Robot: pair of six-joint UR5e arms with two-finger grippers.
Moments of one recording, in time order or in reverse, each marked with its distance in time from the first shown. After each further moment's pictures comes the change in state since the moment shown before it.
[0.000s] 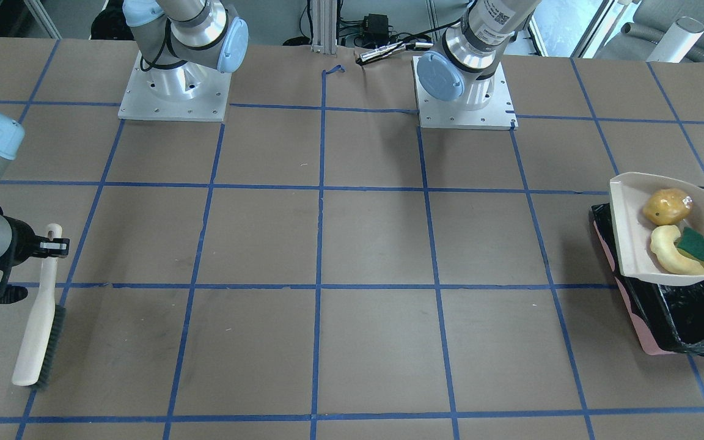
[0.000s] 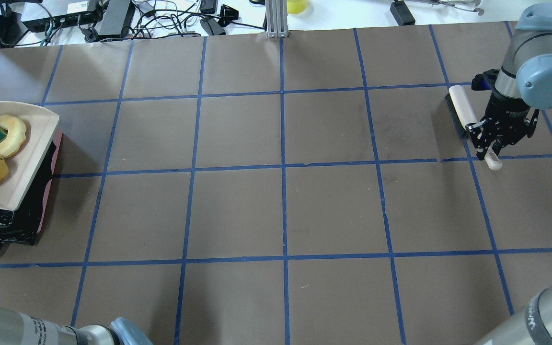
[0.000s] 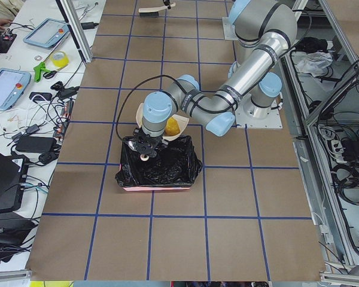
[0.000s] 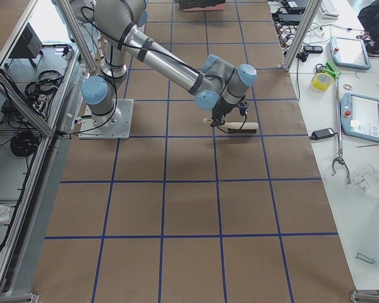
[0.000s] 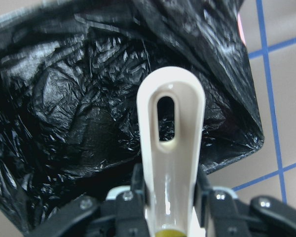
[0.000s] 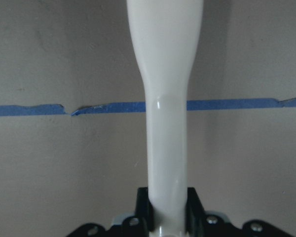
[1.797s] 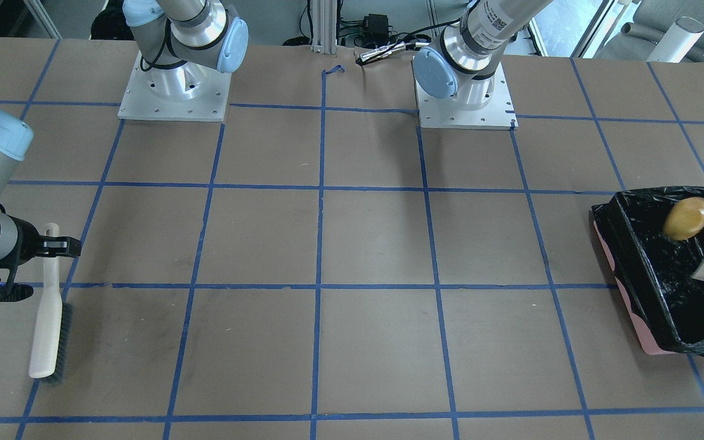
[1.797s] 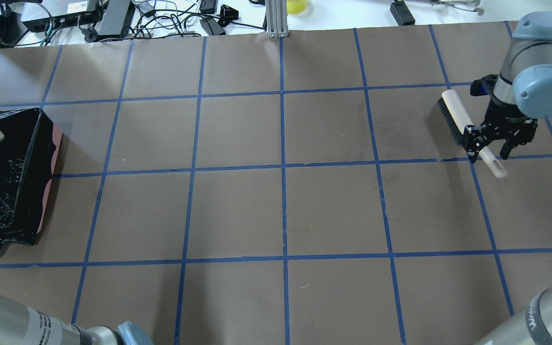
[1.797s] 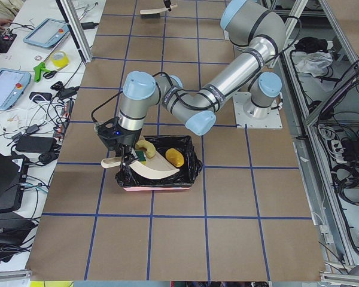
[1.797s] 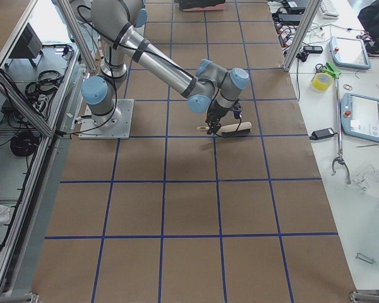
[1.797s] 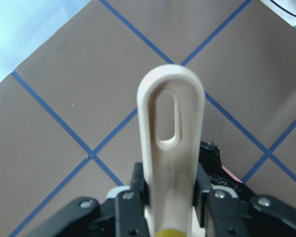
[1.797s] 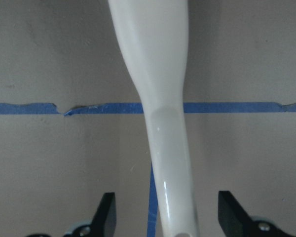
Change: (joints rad) left arm -0.085 -0.061 0.101 0.427 0.213 0.485; right arm -0.001 0.002 0.029 -0.042 -0.006 -0.027
